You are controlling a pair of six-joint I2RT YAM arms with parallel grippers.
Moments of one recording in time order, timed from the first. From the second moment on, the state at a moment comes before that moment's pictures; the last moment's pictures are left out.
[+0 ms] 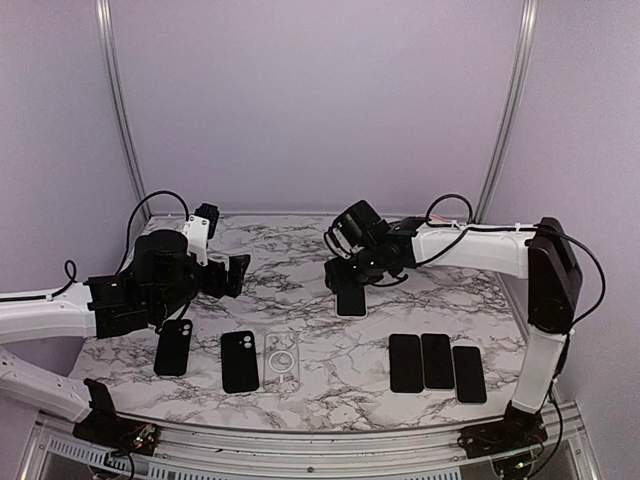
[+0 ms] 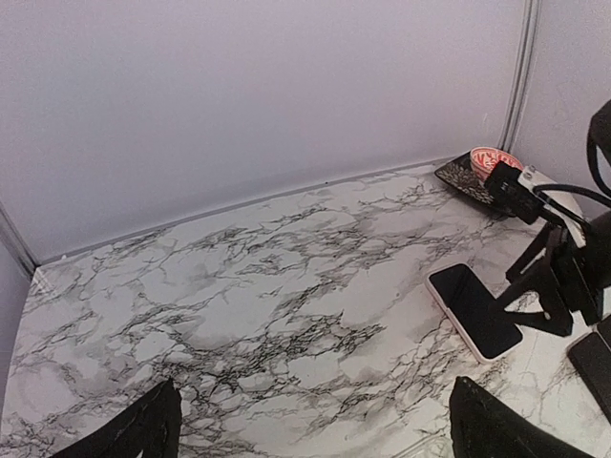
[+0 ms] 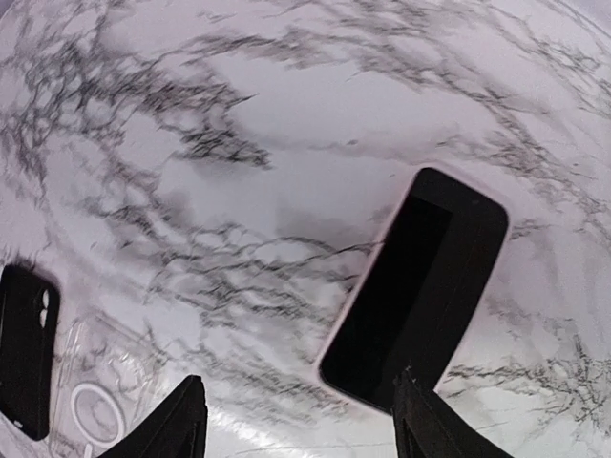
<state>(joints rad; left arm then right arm) -0.92 1.13 0.73 0.07 -0.54 -0.16 0.78 1.89 1.46 -0.52 0.11 0.35</state>
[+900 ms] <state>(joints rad) -0.86 0.97 0.68 -0.03 -0.49 -0.25 1.17 2.13 1.56 -0.68 0.23 0.78</state>
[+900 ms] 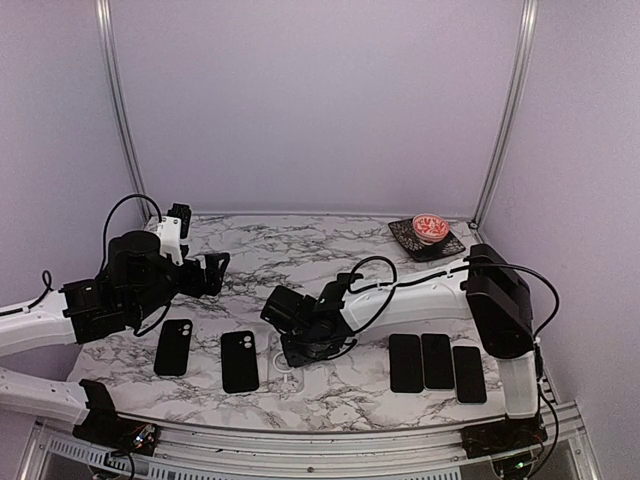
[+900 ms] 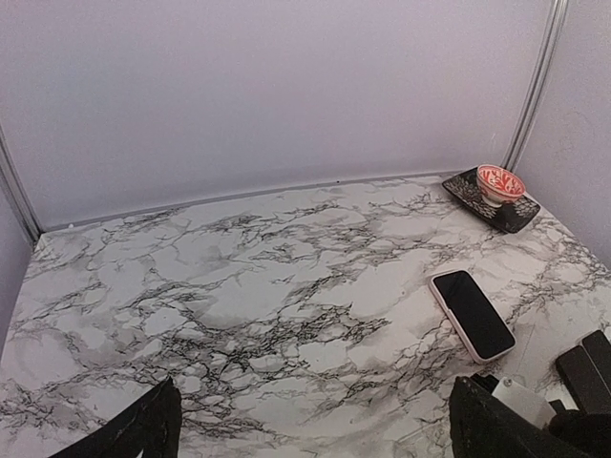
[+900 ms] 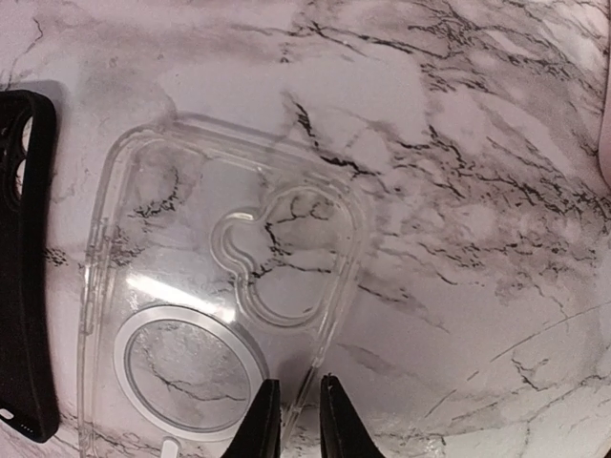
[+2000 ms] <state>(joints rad) -0.81 0.97 0.67 -0.03 -0.42 -0.25 1.06 1.65 1.07 -0.77 0.31 0.98</state>
